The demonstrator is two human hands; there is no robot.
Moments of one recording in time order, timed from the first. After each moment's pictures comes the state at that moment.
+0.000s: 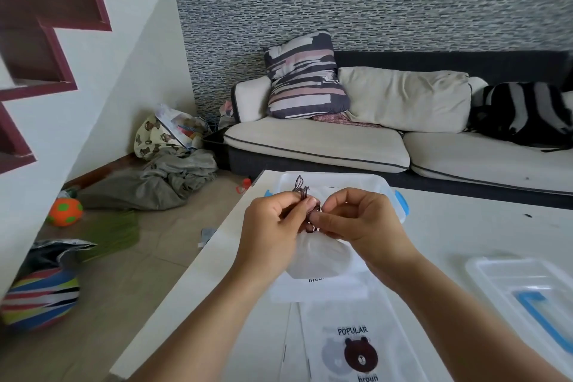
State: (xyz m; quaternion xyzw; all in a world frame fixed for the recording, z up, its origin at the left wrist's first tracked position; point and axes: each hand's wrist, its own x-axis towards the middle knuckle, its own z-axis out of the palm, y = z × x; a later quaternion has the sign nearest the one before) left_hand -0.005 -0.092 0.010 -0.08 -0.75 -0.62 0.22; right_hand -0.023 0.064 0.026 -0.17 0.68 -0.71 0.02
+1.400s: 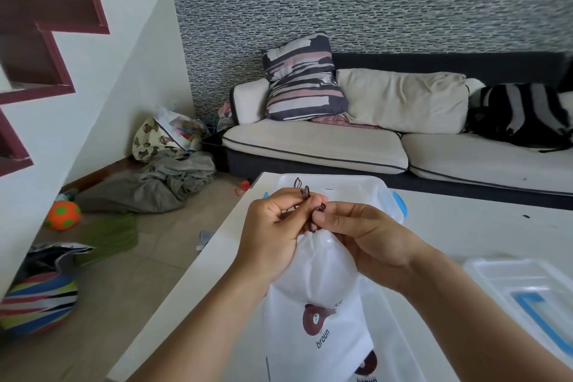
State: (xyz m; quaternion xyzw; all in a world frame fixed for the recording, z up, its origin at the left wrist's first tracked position) left_hand 0.004 -0.082 0.027 -0.10 -0.69 -0.69 0.20; right_hand -0.014 0.072 0.042 -0.13 0.56 -0.77 0.27
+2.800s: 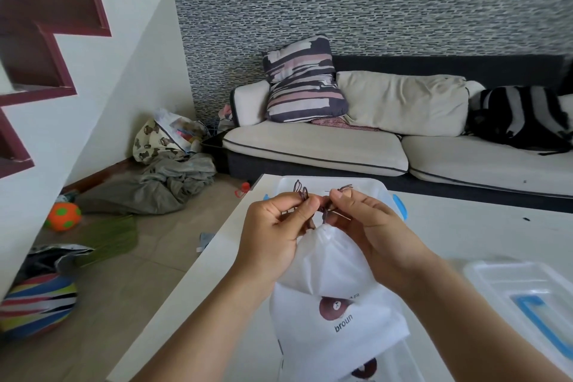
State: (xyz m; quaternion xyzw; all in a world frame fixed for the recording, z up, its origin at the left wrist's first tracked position) left_hand 0.009 -0.080 0.029 -0.06 -0.68 -0.70 0.18; right_hand -0.015 0.071 0.045 -0.11 0.55 -0.81 0.16
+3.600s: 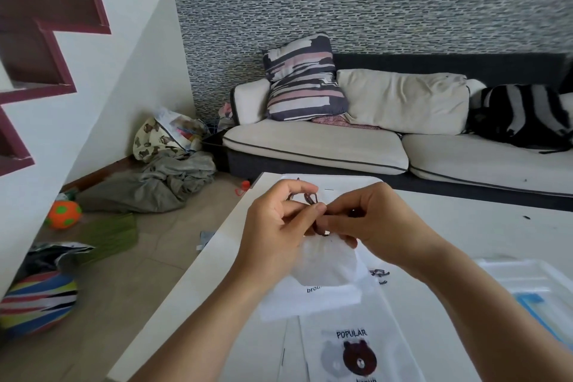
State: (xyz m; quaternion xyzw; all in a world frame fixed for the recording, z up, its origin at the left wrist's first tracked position) left_hand 0.004 -0.088 0.020 -0.13 -0.73 -0.64 0.20; right_hand -0.017 0.084 0.060 -0.26 0.81 -0.53 0.04
